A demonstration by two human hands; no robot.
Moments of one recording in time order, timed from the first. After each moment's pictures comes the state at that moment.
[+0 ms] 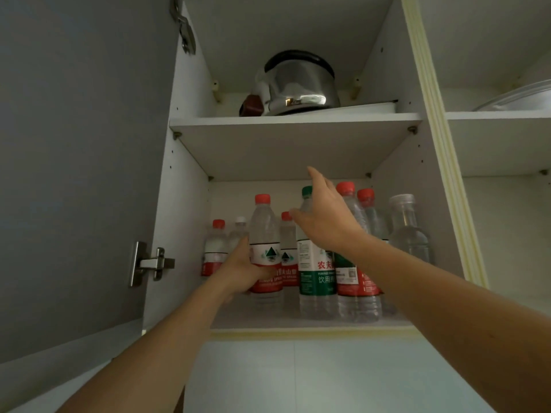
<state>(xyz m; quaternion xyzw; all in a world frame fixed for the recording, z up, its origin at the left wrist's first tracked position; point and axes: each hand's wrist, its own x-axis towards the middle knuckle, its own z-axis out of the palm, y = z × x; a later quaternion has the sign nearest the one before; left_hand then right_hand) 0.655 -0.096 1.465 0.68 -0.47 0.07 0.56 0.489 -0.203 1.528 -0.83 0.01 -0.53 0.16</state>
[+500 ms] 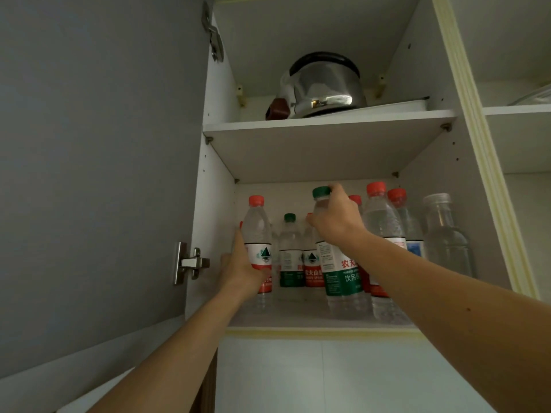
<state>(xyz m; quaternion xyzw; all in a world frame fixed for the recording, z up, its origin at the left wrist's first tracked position) 0.654 -0.049 1.455 0.71 -0.35 0.21 0.57 0.527 -0.185 1.533 -0.79 0.08 -0.54 0.28</state>
